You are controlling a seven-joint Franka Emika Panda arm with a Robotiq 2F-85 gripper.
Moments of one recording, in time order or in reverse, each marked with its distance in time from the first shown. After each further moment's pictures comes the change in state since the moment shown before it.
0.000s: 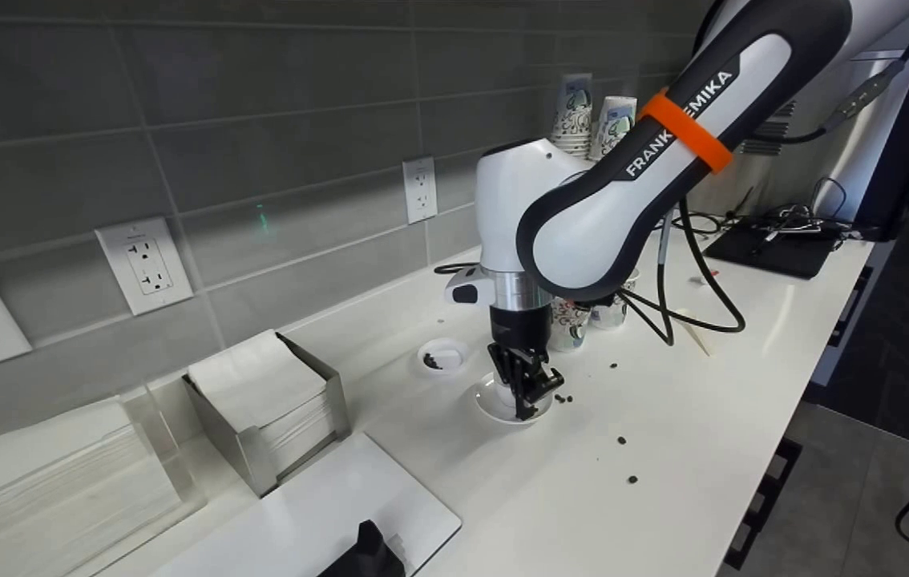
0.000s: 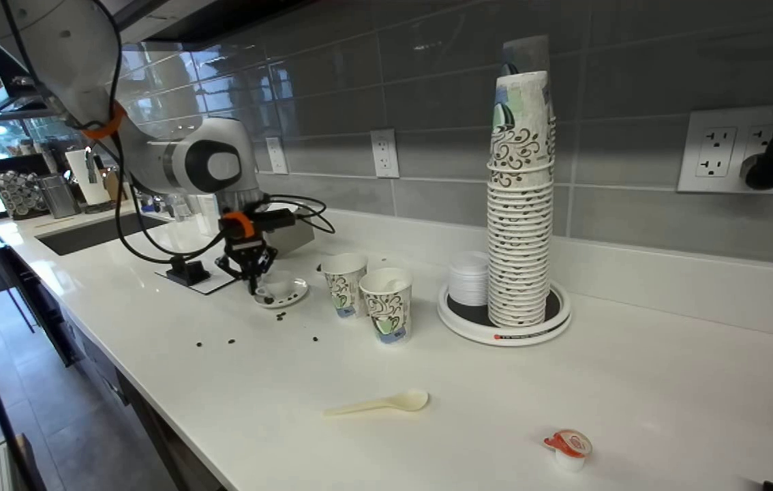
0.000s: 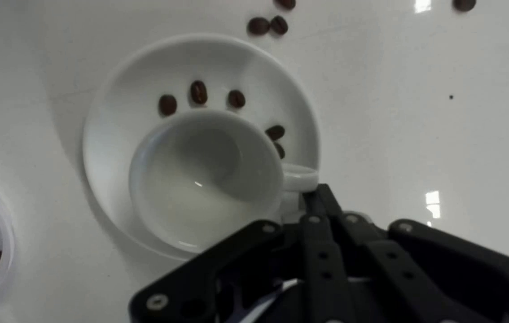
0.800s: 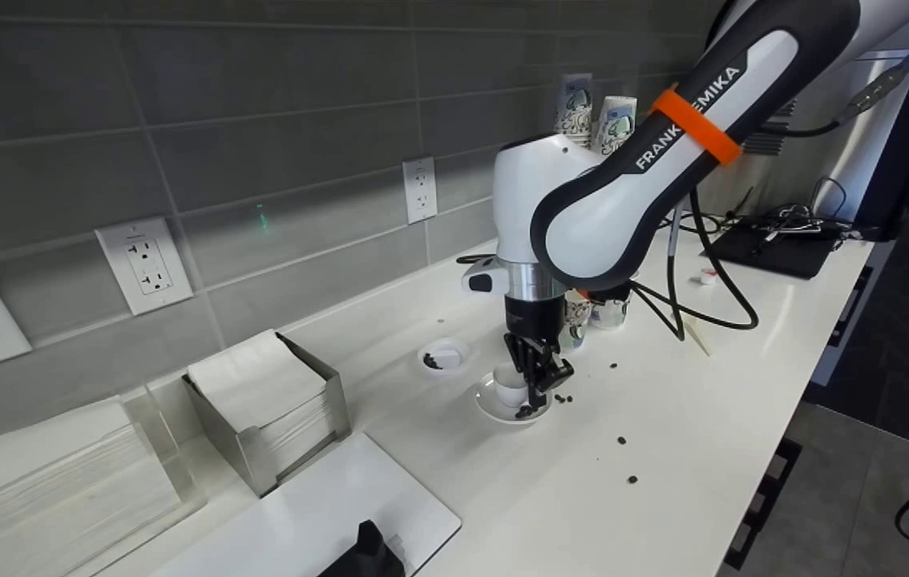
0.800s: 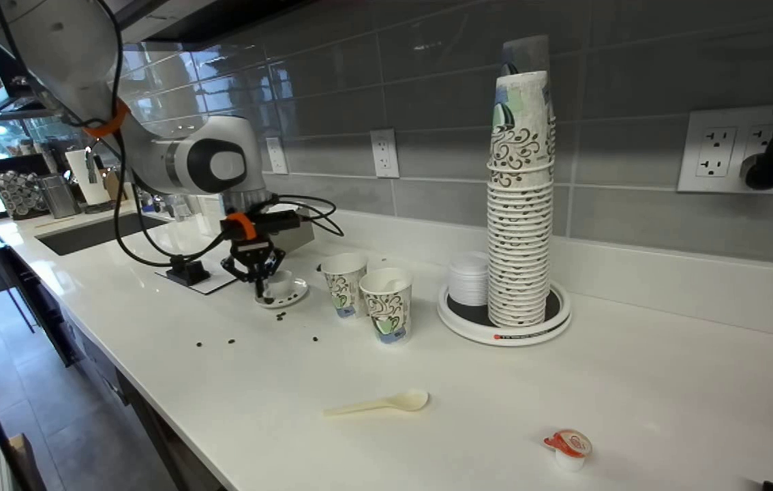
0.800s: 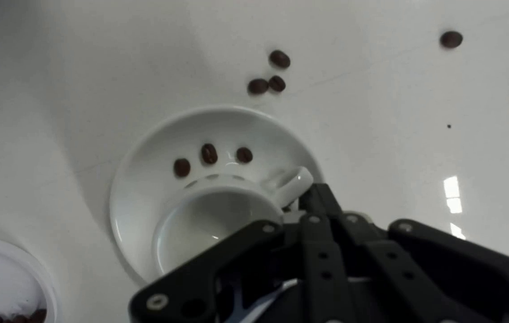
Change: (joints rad) arm -0.023 -0.026 -0.026 -0.032 0.008 0.012 0.052
